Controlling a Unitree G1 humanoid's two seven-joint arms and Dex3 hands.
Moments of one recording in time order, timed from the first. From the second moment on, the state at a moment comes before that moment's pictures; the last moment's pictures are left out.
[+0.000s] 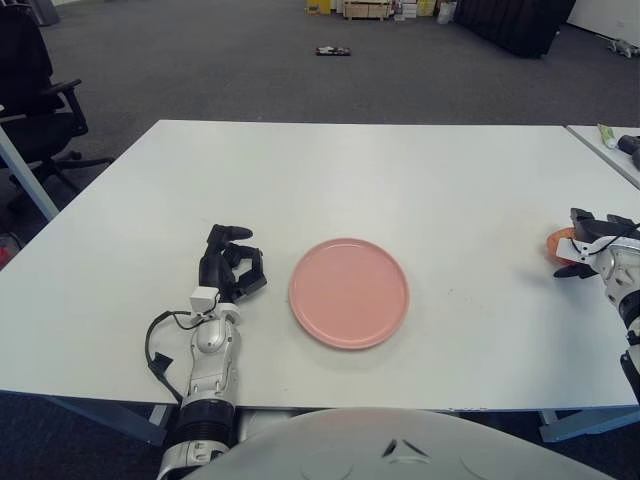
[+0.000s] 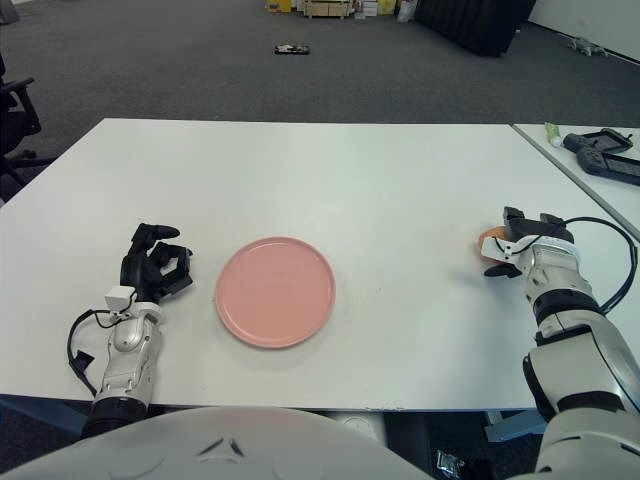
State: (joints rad) left arm 0.10 -0.04 0.15 0.32 -0.05 -0.45 0.07; right arm -0.57 -0.79 0.44 1.16 -0.76 0.04 -0.02
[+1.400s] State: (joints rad) left arm 0.10 -0.03 0.15 0.32 -0.03 -0.45 0.07; right arm -0.60 -0.69 0.41 1.31 -0.66 -0.01 -0.33
